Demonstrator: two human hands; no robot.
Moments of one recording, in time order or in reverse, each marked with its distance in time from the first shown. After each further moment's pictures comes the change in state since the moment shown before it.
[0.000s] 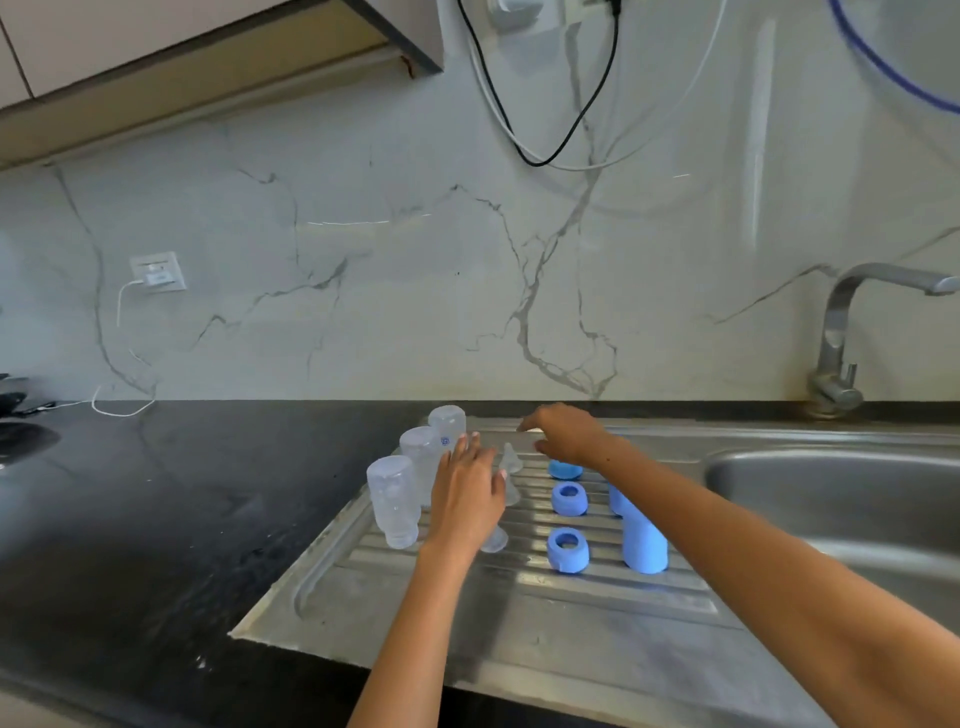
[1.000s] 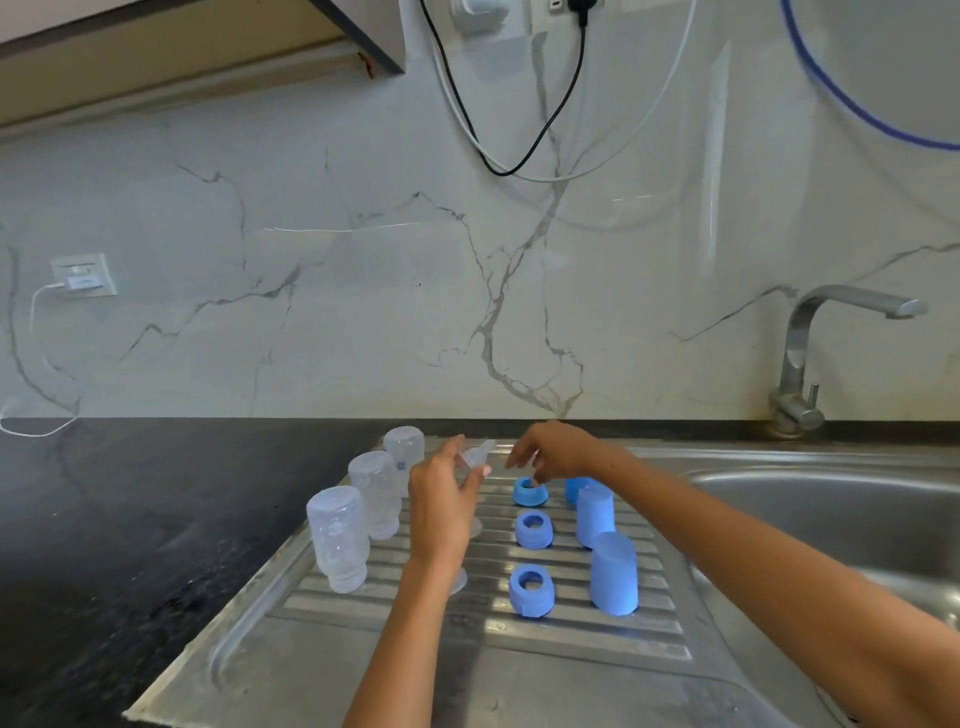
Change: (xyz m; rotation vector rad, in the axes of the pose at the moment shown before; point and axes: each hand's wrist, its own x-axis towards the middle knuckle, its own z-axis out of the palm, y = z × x) left_hand 0.032 0.020 0.021 -0.507 0.332 -0.119; right_hand 0.003 0.045 -0.006 0.199 -0.168 -0.055
